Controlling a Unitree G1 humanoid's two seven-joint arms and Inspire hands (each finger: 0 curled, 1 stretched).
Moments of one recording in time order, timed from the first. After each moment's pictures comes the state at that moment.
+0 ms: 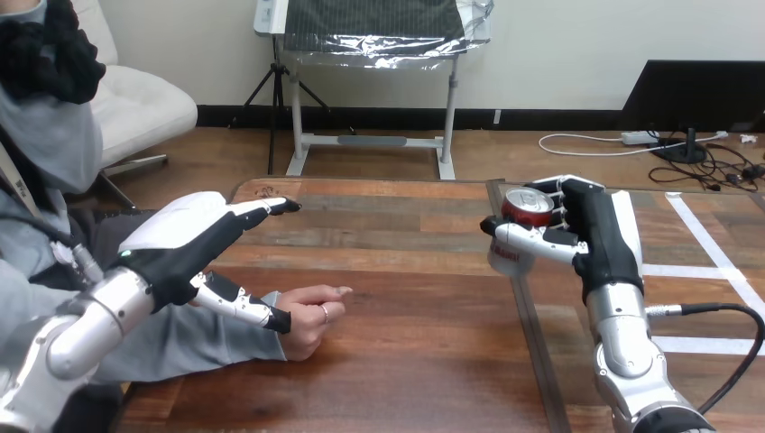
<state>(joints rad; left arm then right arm) -0.44 0.62 -0.14 0.73 0.56 -0.62 -0.18 -0.65 -0.20 -0.09 1.30 -0.20 -0.63 -0.24</state>
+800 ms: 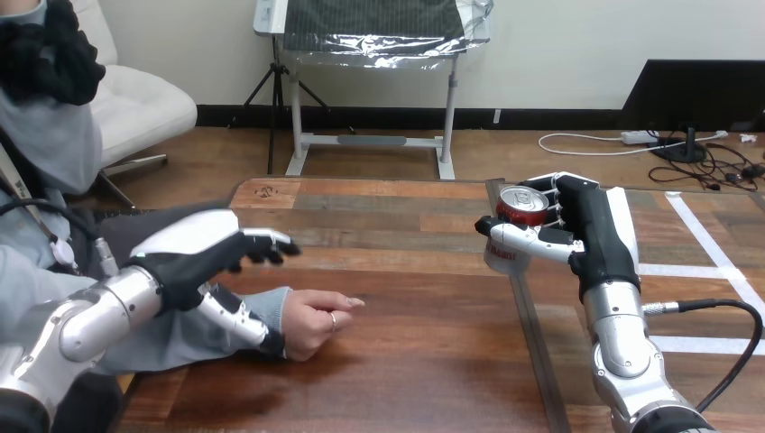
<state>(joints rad) -0.56 0.63 -0.26 0.93 0.60 -0.63 -0.25 -0.65 -0.20 -0.08 1.30 -0.21 -0.65 -0.25</state>
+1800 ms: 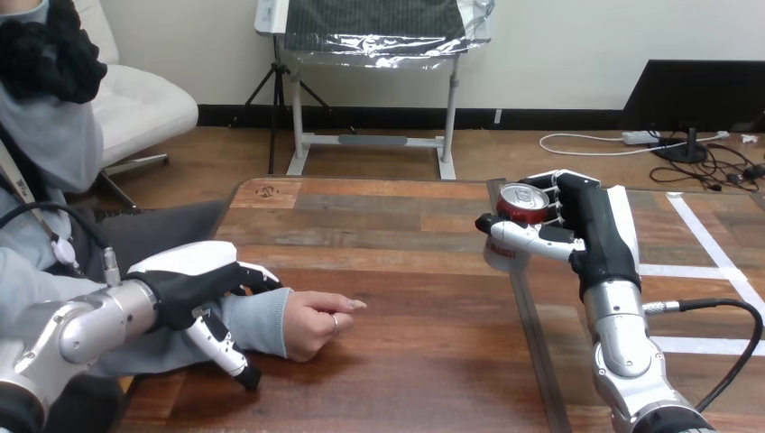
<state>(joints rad) -0.60 0.66 -0.34 0.99 0.64 -0.61 -0.29 -0.65 -0.20 -0.08 1.30 -0.20 -0.67 -0.23</state>
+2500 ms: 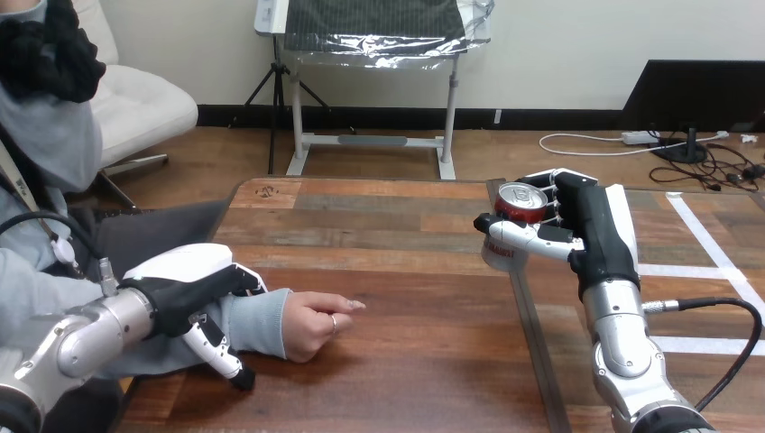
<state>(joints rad) -0.62 0.65 -0.38 1.10 0.68 -0.67 -0.14 -0.65 -0.20 -0.08 1.30 -0.20 -0.67 -0.23</state>
